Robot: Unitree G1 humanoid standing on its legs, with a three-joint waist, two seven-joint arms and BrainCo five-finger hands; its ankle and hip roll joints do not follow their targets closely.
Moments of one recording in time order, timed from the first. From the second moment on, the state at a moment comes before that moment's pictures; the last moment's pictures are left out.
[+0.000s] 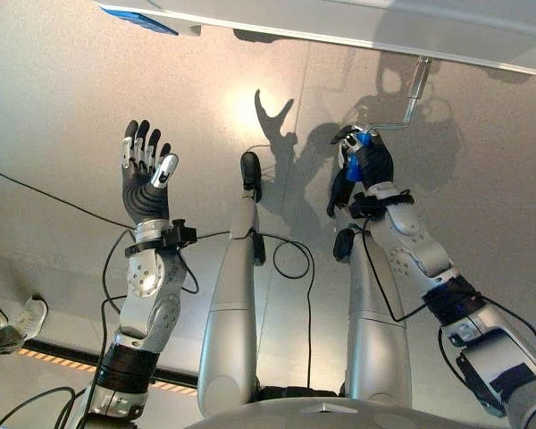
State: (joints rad) left arm -0.09 0.36 -0.13 -0.19 -0.58 -0.38 0.37; right arm -0.43 -0.48 0.35 0.08 0.66 -0.21 -0.21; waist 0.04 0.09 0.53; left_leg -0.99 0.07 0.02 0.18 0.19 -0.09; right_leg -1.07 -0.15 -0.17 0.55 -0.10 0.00
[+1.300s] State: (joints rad) left arm -0.05 0.41 -0.06 -0.19 -0.62 -0.41 0.32; right arm -0.50 -0.41 0.05 0.61 0.36 -0.29 -0.48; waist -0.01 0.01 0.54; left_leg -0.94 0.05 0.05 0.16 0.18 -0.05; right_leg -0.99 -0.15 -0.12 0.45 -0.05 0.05
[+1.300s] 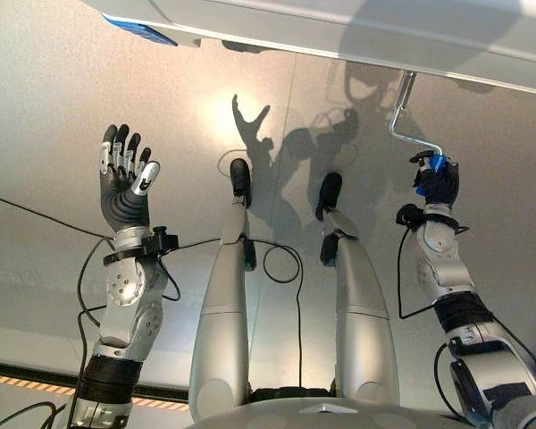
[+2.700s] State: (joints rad) left arm -0.20 0.32 -0.27 1.02 -0.37 -0.25 0.18; right arm -0.52 -0.33 0.15 1.26 0.42 -0.17 -0.35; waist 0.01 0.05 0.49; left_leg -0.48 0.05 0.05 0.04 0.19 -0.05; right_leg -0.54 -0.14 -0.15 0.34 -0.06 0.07
